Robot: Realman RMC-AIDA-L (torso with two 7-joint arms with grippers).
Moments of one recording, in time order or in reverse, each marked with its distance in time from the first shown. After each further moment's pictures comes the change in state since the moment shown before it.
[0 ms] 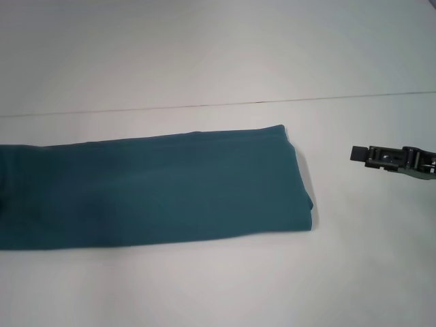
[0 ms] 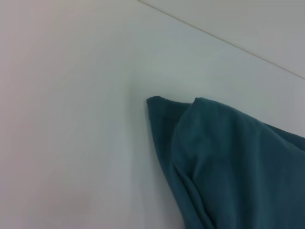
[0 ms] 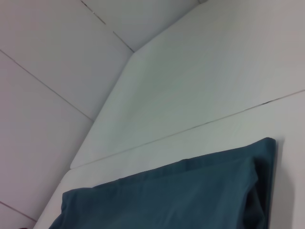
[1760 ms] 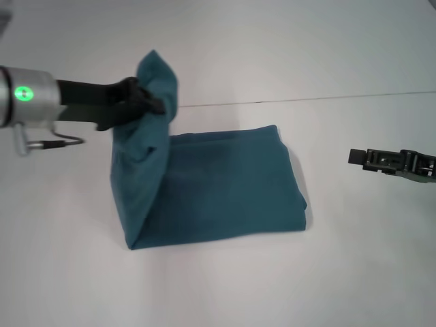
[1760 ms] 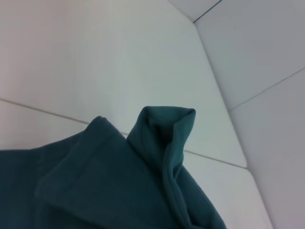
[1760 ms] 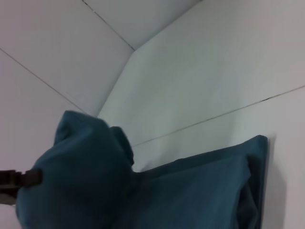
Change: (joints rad) left arm -0.134 -0.126 0.098 0.181 -0.503 0.274 0.046; right arm -0.001 0.004 0.000 0.011 0.000 0.000 -0.008
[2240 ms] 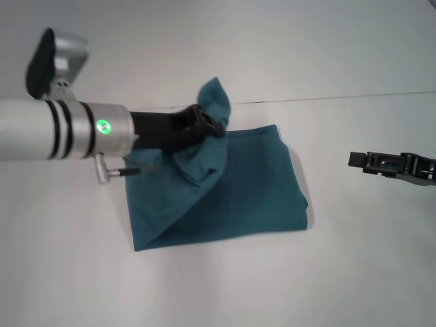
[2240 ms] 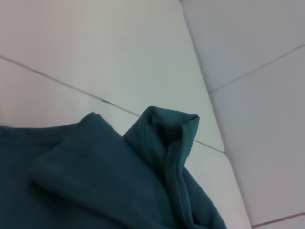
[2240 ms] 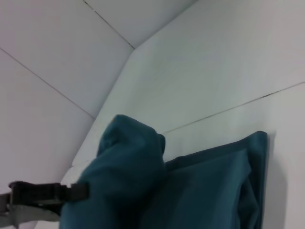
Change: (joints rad) left arm -0.017 -0.032 0.184 -0.263 -0.209 -0.238 0.079; right arm -0.006 0.002 0.000 0.002 0.000 -0.005 0.000
